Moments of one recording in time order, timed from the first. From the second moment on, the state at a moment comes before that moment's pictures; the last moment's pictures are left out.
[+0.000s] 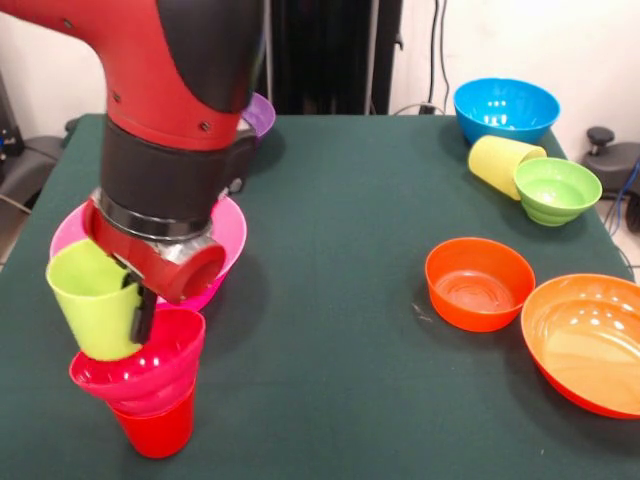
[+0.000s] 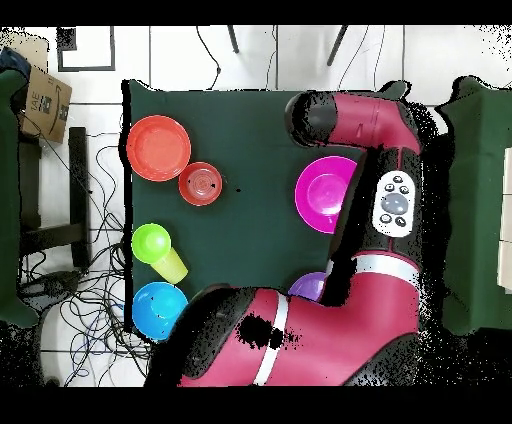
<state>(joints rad) -0.30 -0.30 -0.06 0.91 -0.24 0.74 2.29</state>
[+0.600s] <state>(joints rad) -0.28 -0.27 -0.08 0.91 -0.21 0.71 2.29</state>
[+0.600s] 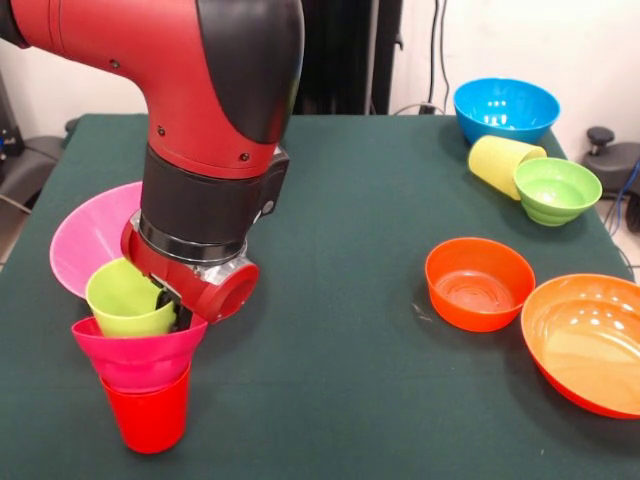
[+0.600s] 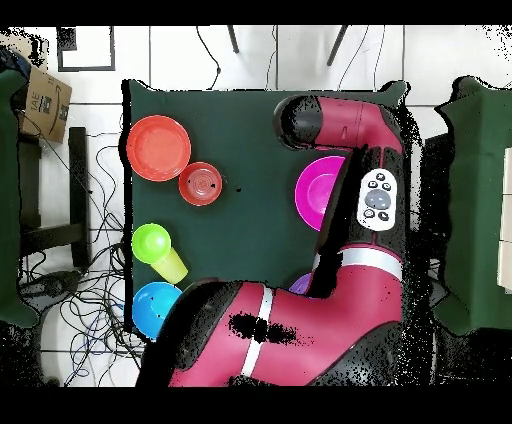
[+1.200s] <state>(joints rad) -0.28 -0.26 -0.10 0.91 -0.18 0.70 2.29</state>
